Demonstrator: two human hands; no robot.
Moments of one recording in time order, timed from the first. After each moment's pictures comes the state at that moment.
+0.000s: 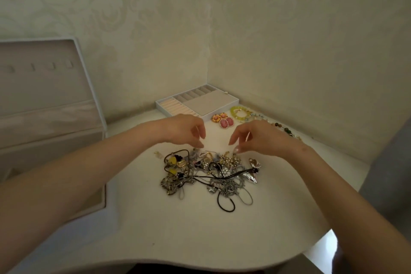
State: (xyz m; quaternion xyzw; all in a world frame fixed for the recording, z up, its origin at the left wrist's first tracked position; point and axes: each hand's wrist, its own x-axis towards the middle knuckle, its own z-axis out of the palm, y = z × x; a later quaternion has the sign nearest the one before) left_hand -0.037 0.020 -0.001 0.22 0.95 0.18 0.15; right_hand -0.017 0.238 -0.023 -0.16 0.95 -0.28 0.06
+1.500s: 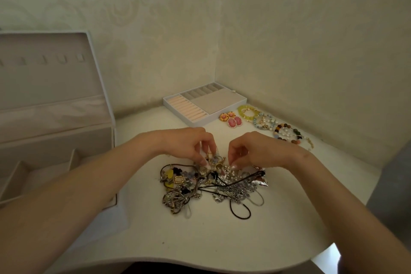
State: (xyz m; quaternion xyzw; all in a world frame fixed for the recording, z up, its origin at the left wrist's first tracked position) left_hand -0.032 0.004 -0.025 0.33 0.91 0.18 0.19; right_hand -0.003 0.211 -0.025 -0.23 0.93 -0.24 0.16
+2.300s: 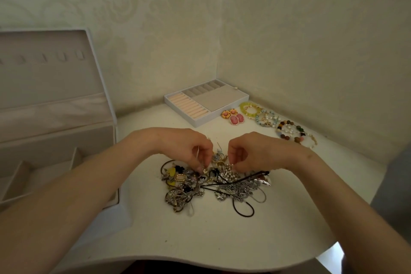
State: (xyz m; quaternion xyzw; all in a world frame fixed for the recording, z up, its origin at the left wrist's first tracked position) left_hand -0.019 -0.002 -0.014 0.35 0.90 0.12 0.24; right_hand 0.012 0.202 -0.017 -0.23 0.94 -0.20 0.17
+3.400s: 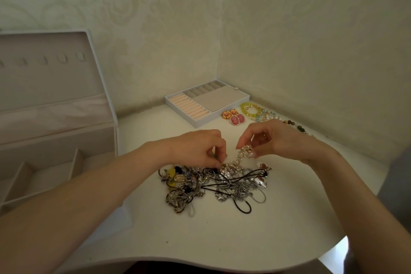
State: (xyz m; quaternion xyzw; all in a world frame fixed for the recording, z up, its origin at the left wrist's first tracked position) left_hand -0.015 0.018 -0.031 0.39 0.90 0.17 0.12; right_hand 0.007 0.235 -0.011 -0.22 0.87 -0.42 0.13
